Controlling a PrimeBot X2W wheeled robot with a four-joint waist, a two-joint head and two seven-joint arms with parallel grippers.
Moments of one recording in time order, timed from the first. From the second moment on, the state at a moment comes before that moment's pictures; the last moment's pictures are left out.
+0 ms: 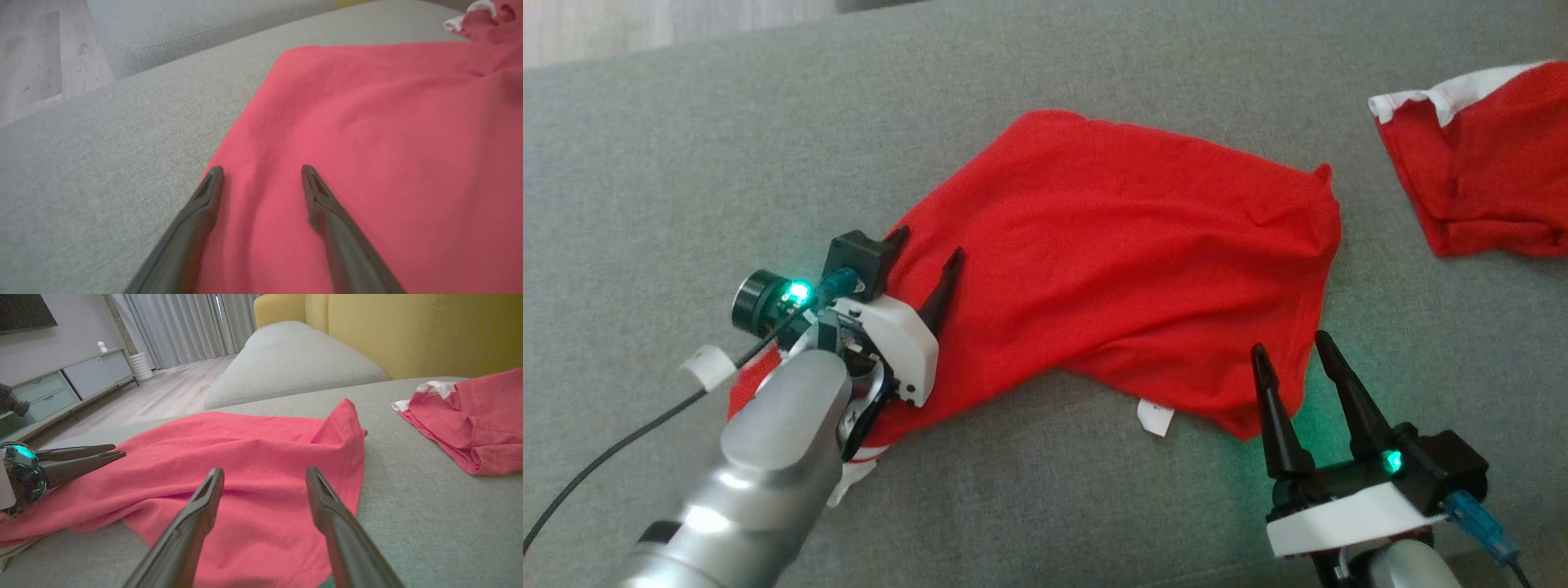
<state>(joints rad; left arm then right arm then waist) -0.67 0.23 -0.75 0.69 -0.51 -0.04 0.05 0.05 -0.04 0.17 0.11 0.17 0.13 -0.26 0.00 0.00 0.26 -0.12</state>
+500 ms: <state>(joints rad) -0.81 0.12 -0.77 1.07 -0.46 -0.05 -0.10 0.02 -0.04 0.19 0.11 0.15 0.13 -0.26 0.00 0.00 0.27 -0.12</state>
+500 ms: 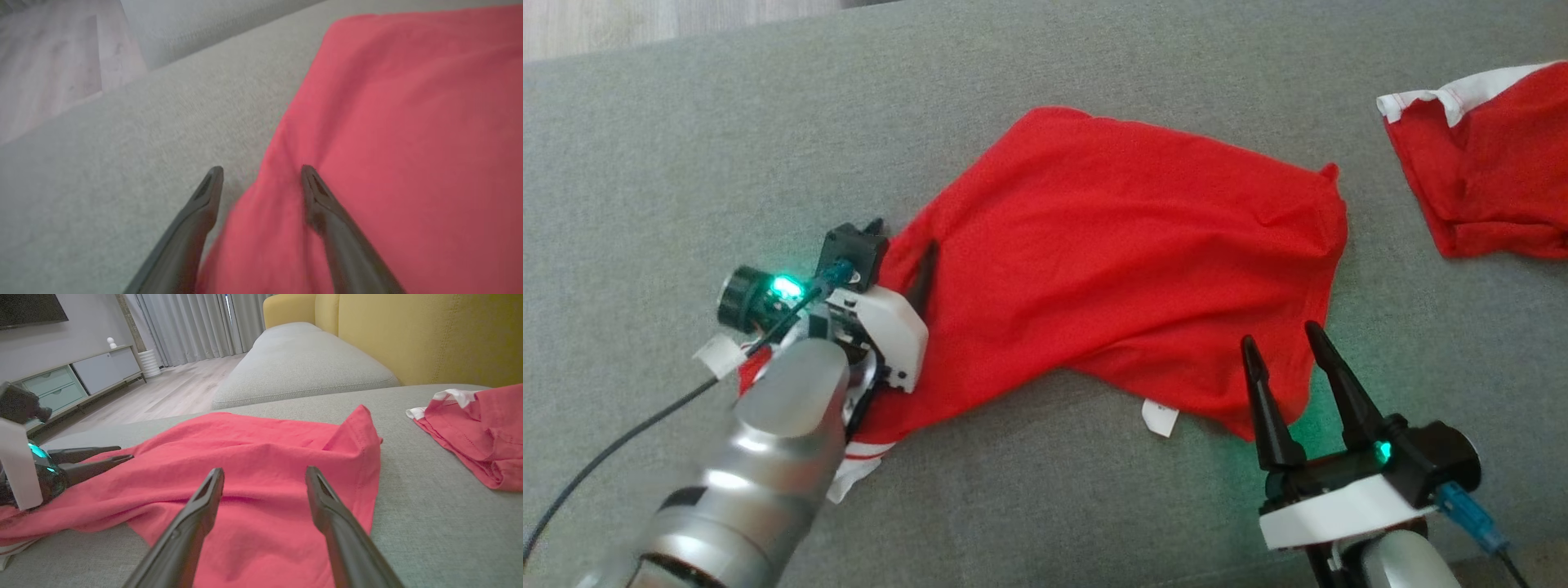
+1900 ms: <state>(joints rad) -0.38 0.17 -1.03 0.47 -0.31 0.06 -0.20 0.09 -0.04 0.15 0.11 0.16 0.13 -0.26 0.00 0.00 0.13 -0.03</state>
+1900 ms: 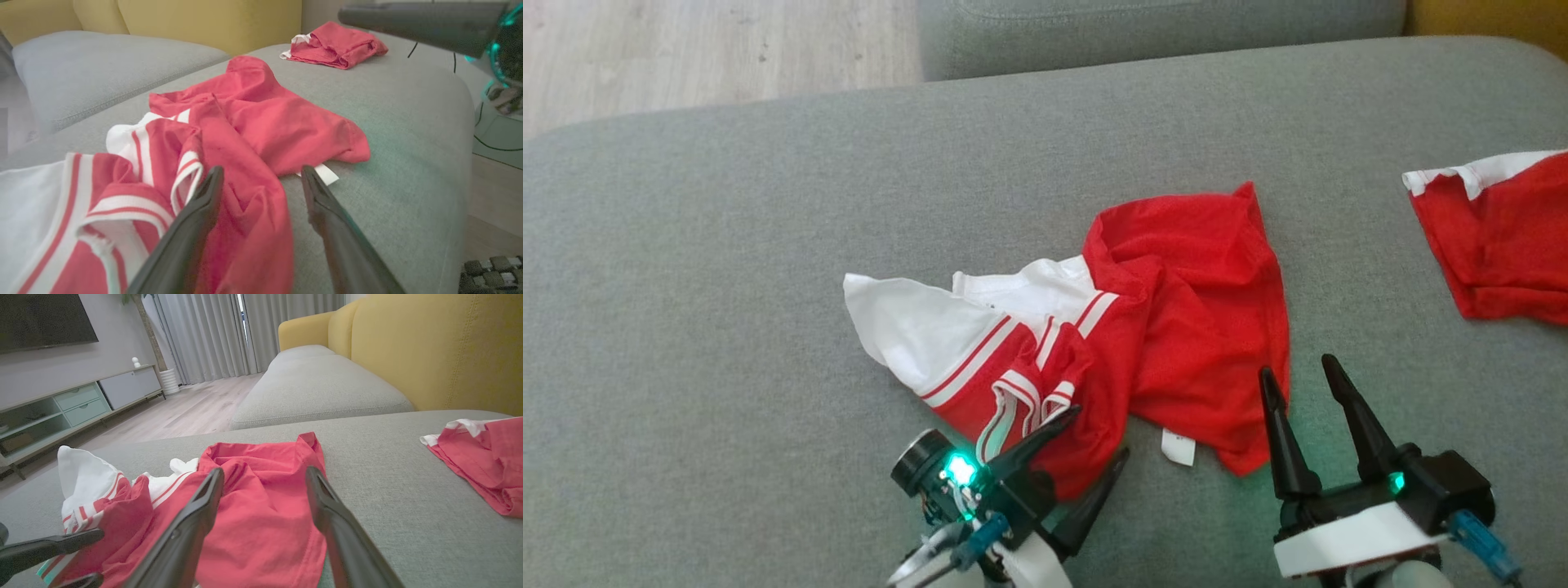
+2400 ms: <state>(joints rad) -0.42 0.26 -0.87 0.26 -0.40 0.16 0.01 0.10 -0.04 0.16 0.11 0.16 0.13 -0.26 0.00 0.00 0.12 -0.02</state>
